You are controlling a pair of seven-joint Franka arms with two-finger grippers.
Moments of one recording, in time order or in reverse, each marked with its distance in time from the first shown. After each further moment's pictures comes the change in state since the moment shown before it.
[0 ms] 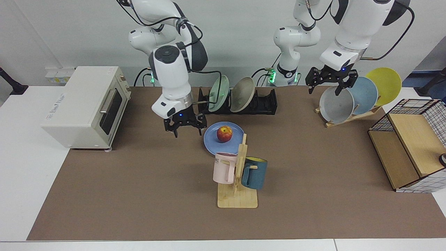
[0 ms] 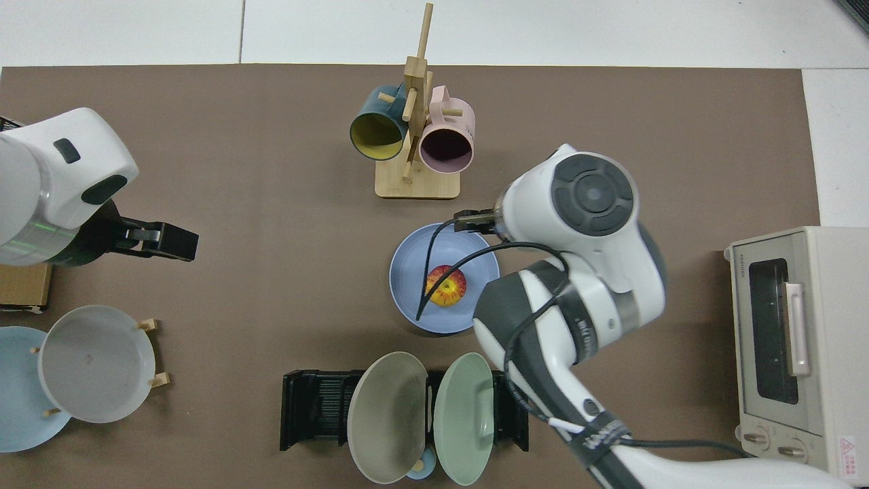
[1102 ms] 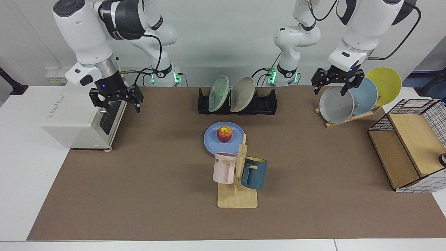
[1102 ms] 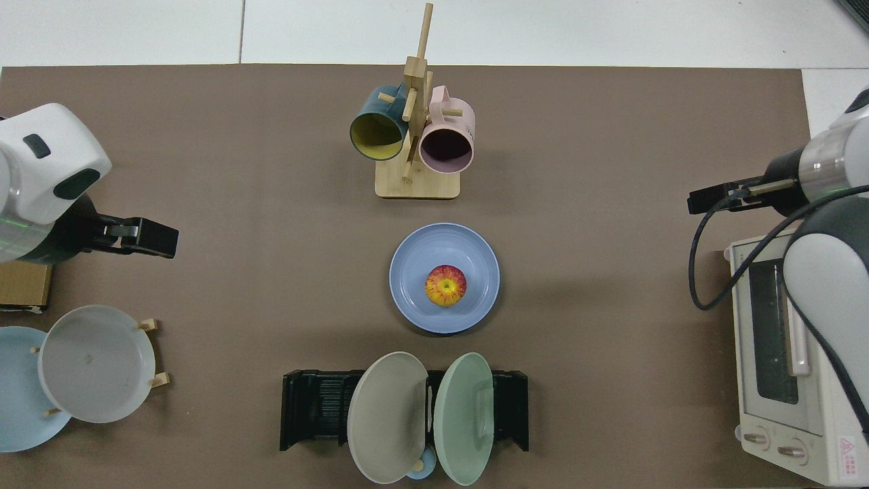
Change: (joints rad) left arm 0.033 0.000 0.004 0.000 0.000 0.000 0.000; right arm -0.290 -0.154 0.009 0.108 0.002 -0.300 -0.276
